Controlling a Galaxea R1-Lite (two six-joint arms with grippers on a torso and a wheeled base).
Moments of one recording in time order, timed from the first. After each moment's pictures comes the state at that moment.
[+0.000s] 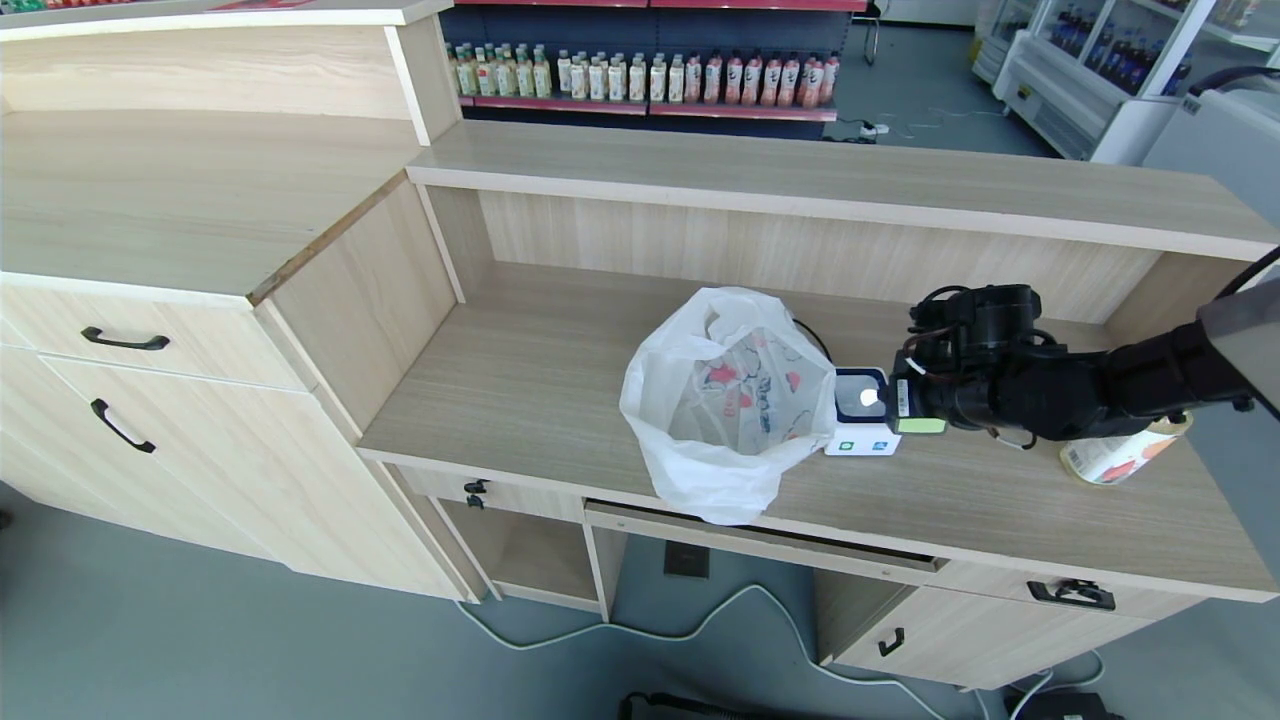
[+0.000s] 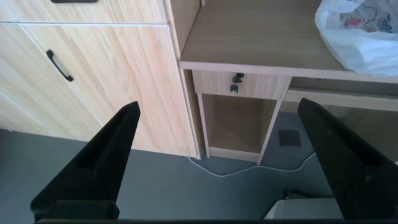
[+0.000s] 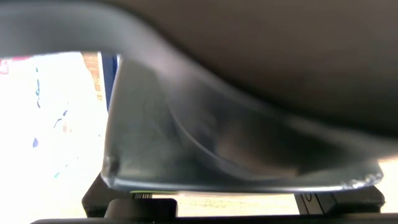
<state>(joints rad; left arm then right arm) 0.00 0.00 0.00 -0.06 0.01 0.10 0.11 2.15 -1.34 -0.30 -0.18 0.00</state>
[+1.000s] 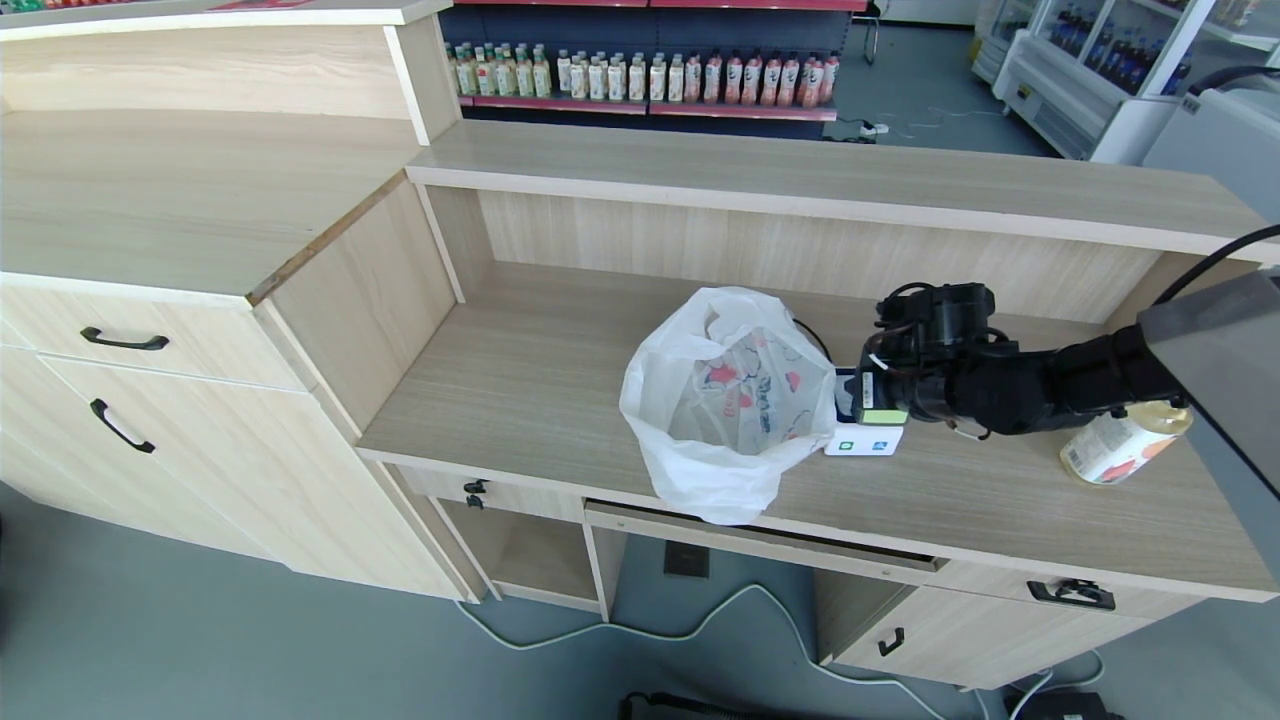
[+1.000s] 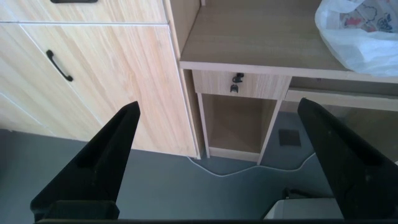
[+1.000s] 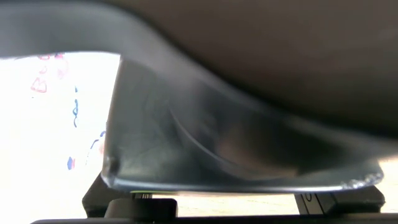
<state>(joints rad) 0.00 0.00 0.00 -0.06 0.01 0.10 0.17 2.23 -1.46 -0.29 -0.18 0.04</state>
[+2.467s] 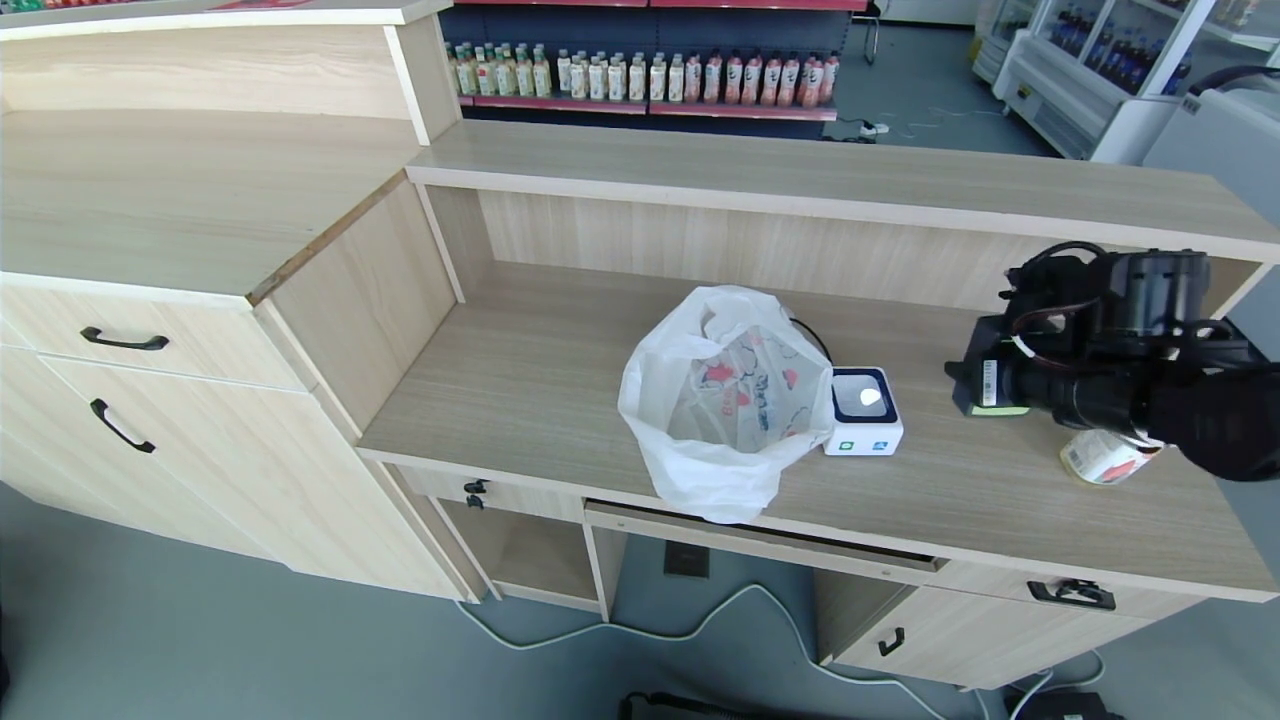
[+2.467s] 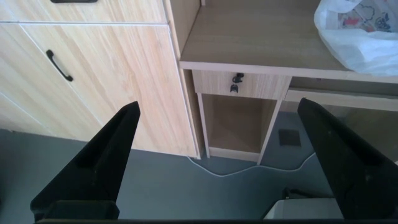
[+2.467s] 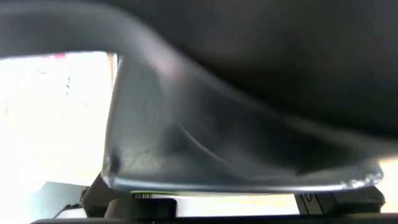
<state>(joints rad) 0.00 0.00 0.00 -0.06 0.01 0.10 0.07 1.77 -0.95 -0.49 -0.16 -0.08</state>
